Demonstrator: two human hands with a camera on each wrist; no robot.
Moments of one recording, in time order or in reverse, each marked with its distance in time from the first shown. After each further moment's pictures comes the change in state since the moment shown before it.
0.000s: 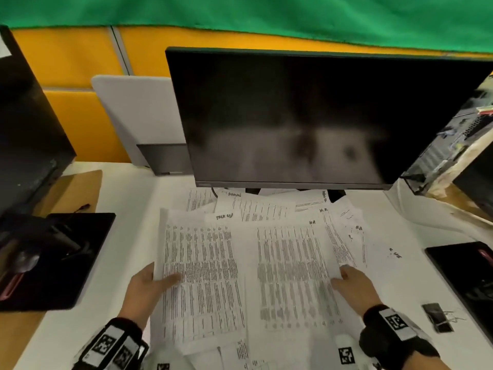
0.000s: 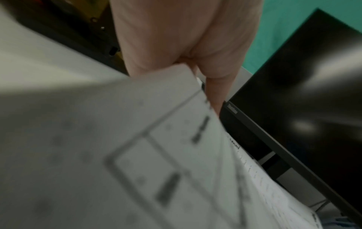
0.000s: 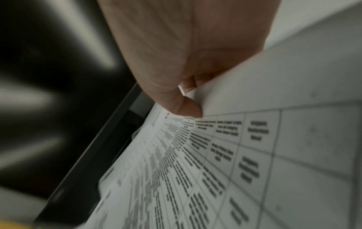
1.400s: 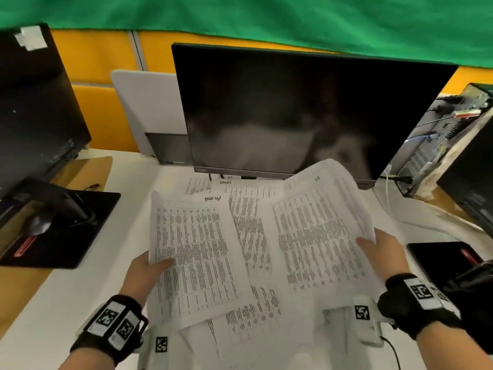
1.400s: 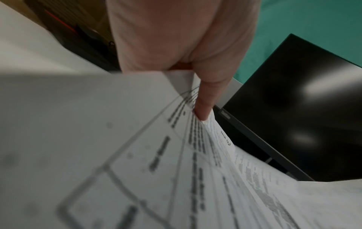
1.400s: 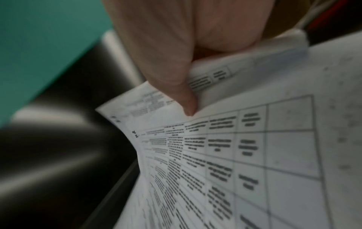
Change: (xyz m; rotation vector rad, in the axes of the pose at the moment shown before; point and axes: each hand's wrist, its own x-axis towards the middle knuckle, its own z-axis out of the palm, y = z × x) left_hand -0.046 -0.008 0.025 -0.065 0.093 -0.022; right_hand -0.008 0.013 -0.089 0.030 0.312 -0.172
